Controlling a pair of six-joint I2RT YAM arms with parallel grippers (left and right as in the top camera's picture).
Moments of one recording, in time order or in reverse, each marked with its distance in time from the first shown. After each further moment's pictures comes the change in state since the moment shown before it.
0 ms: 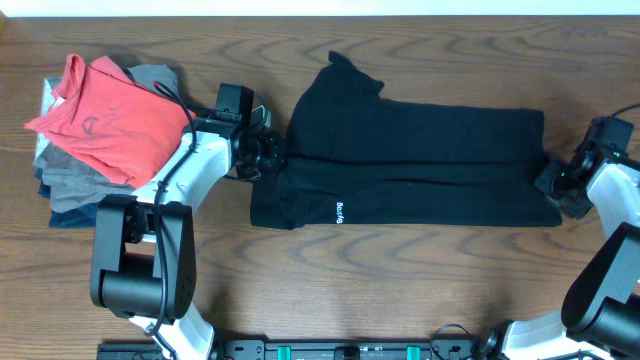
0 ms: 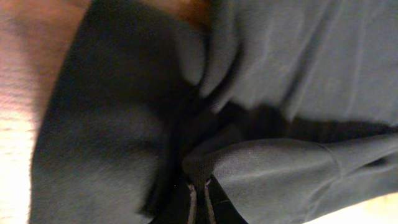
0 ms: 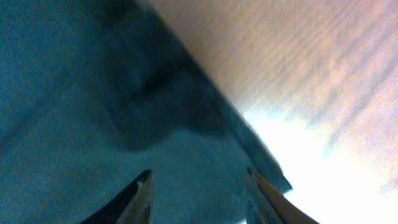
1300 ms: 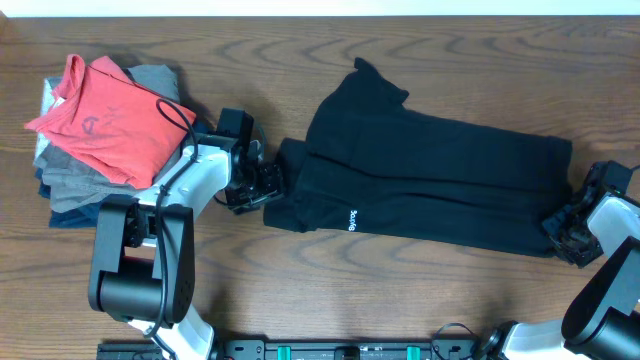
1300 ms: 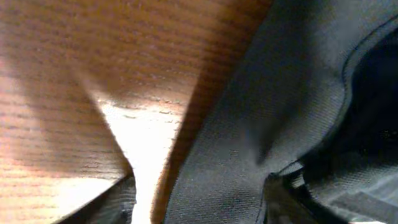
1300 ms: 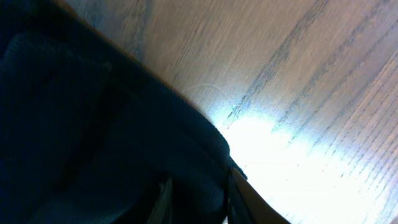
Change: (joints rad) left arm 0.000 -0.017 -0.116 -0.119 -0.091 0.033; right arm -0.111 -0.061 -0.220 0.045 0.224 0.182
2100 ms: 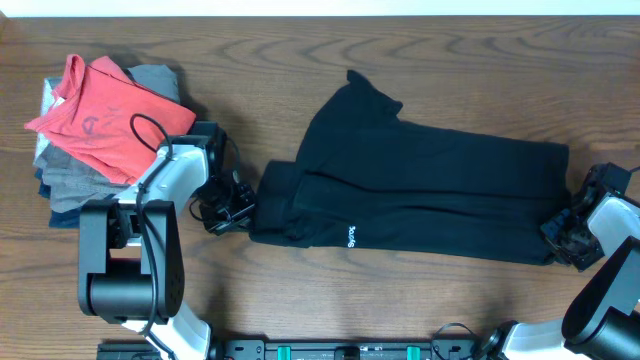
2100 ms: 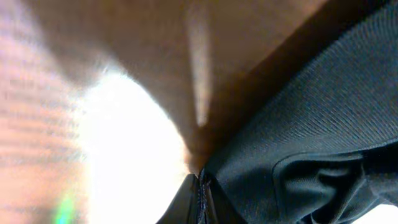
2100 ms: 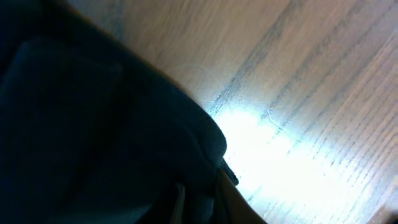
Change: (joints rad) left arm 0.125 0.000 -0.008 -0.295 0.008 0.023; right arm -0.003 0.000 -0.002 -0.046 0.004 -0.014
